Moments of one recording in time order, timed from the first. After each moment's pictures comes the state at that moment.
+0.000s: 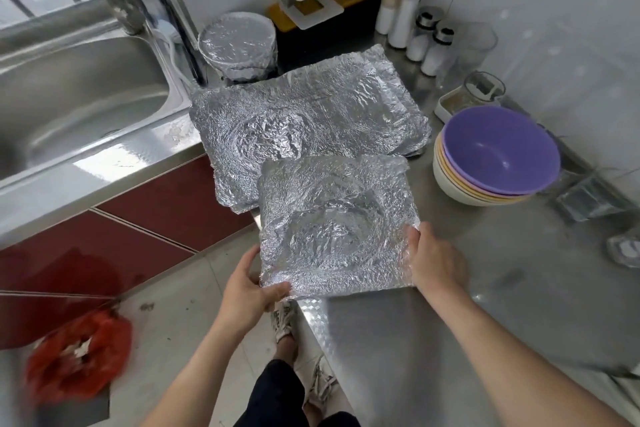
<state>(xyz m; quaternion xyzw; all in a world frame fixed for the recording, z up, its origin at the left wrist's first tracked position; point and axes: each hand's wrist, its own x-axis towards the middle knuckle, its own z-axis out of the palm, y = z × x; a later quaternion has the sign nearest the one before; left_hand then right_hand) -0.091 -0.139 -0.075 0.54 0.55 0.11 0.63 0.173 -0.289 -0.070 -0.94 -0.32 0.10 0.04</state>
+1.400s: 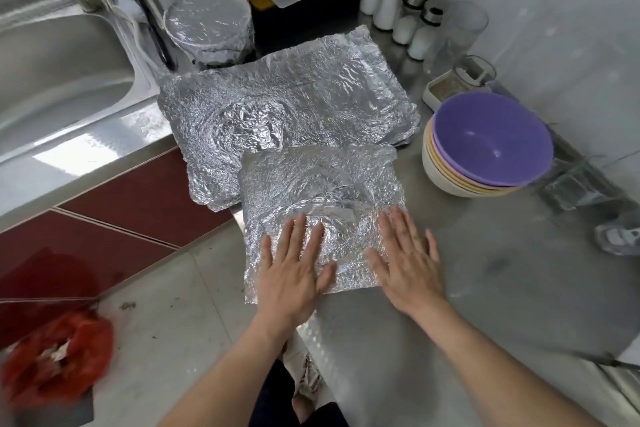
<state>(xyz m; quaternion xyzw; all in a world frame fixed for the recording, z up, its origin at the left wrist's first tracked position) -0.018 -0.174 -0.108 0.93 0.34 -0.05 0.12 0.157 -0.308 -0.096 -0.89 -0.44 0.13 0.01</state>
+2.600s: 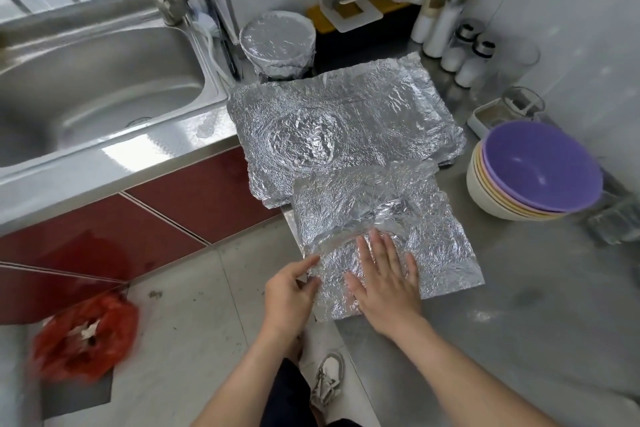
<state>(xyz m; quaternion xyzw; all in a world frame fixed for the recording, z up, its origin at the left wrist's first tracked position) -0.081 -0.163 -0.066 0.68 0.52 0.14 0.50 0.073 -0.254 -0.072 -0.83 -0.49 0.25 -0.04</state>
